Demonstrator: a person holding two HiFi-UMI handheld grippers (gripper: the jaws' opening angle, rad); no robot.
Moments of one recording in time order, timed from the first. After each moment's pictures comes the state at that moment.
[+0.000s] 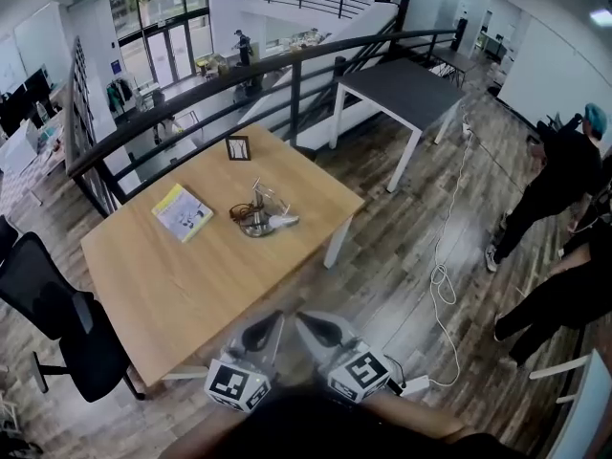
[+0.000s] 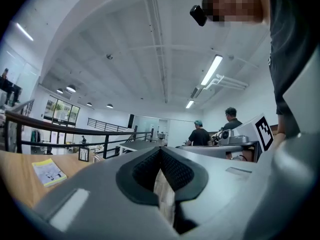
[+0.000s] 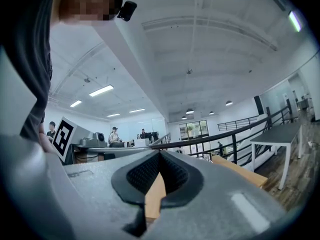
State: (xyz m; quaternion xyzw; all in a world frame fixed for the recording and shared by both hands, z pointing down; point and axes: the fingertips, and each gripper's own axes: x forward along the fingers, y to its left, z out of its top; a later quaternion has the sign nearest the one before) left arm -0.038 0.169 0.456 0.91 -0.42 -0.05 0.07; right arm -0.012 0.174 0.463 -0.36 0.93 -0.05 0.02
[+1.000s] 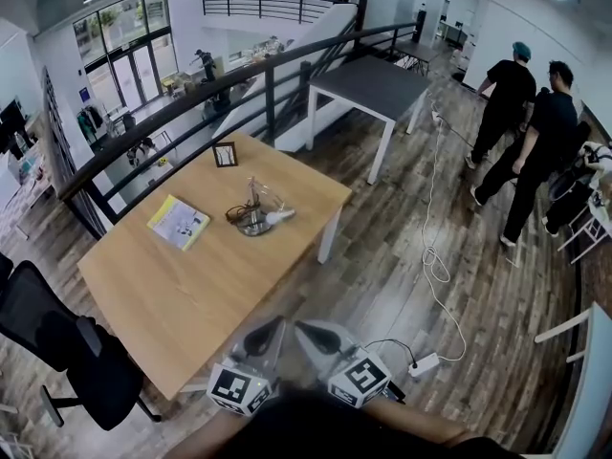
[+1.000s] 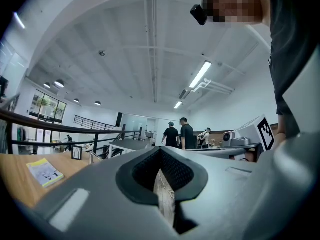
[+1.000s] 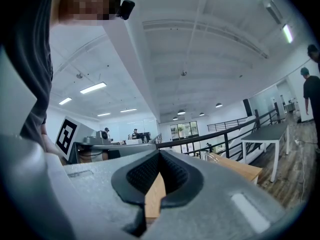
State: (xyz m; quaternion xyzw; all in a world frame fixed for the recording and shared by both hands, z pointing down) left arm -0.088 0.221 0.457 0.94 -0.34 -0.05 0.07; right arm -0.068 0.235 0.472 -0.42 0.91 -0.05 0.02
